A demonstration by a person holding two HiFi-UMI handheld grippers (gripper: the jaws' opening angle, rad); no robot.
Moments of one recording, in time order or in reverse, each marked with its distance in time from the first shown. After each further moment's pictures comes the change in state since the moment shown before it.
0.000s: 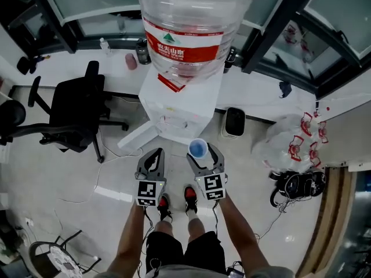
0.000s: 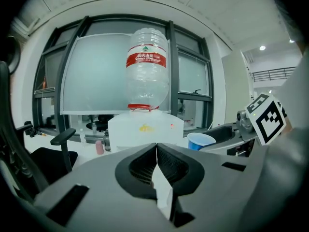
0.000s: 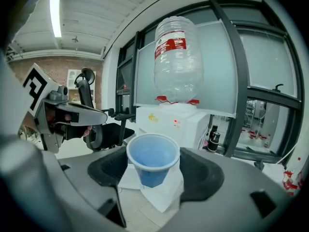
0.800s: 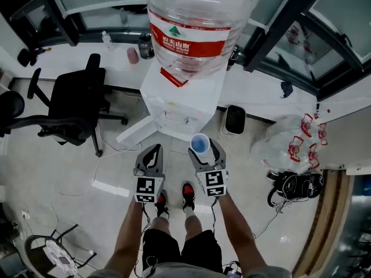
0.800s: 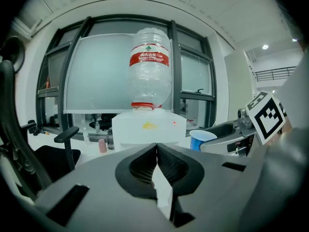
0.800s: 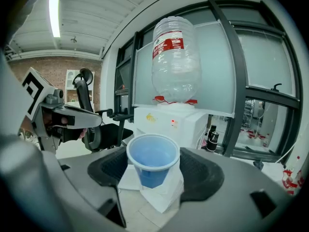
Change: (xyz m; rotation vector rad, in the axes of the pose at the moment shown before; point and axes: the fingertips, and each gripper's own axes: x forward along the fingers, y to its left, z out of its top) left arm -0.001 0.006 -0.007 -0.012 0.000 0.030; right arm 0.002 -0.007 0.002 0.006 -0.007 -0.015
